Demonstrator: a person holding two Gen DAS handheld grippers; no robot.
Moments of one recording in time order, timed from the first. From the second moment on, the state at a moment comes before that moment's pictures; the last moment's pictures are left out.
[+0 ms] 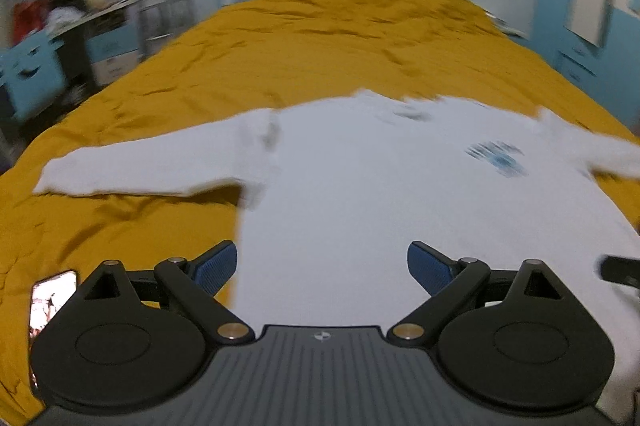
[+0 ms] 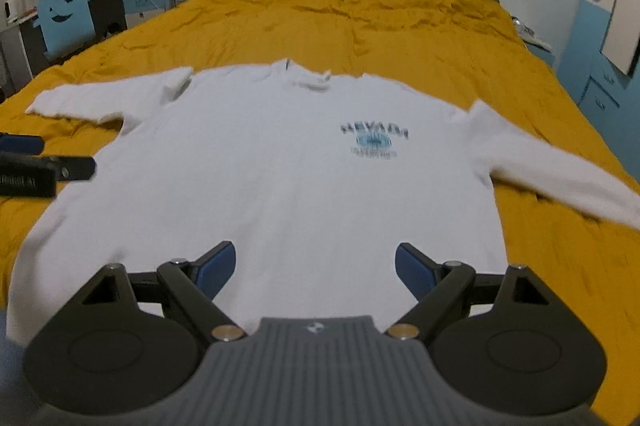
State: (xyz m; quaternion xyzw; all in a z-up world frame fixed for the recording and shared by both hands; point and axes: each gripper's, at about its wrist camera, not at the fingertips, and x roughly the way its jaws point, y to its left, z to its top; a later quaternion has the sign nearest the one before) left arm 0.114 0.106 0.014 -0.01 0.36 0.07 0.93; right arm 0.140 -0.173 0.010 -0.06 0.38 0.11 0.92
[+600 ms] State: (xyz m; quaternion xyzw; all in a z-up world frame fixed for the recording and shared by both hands) left arm 0.168 0.374 0.015 -0.21 0.33 0.30 0.87; right arm 0.296 -0.151 -0.018 -0.06 0.38 0.10 0.92
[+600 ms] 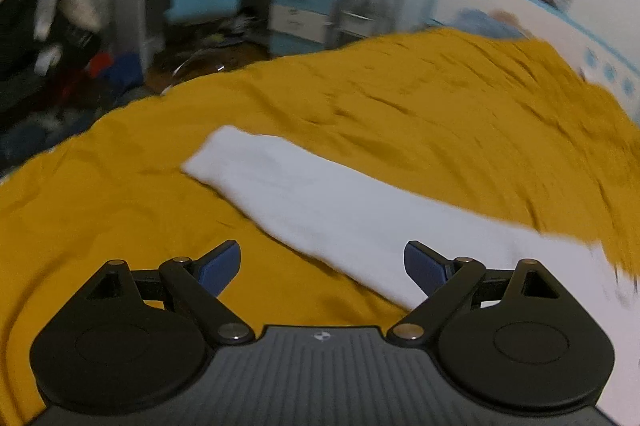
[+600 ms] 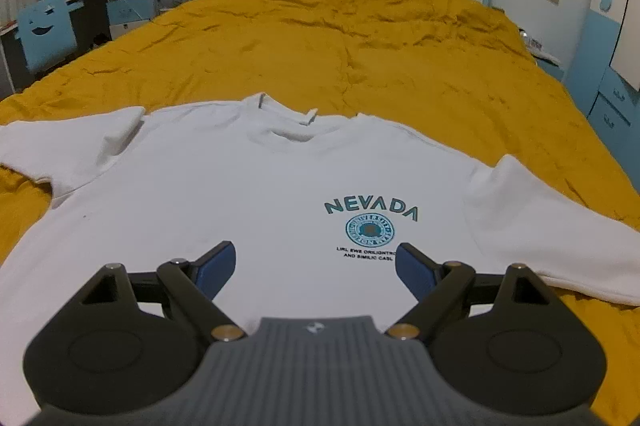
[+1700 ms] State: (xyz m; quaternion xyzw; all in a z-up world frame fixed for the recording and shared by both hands) left arm 0.208 0.369 0.091 -0.22 0.21 0.18 0.94; right arm 0.302 -0.094 -0.043 -0.11 0.41 0.11 0.90
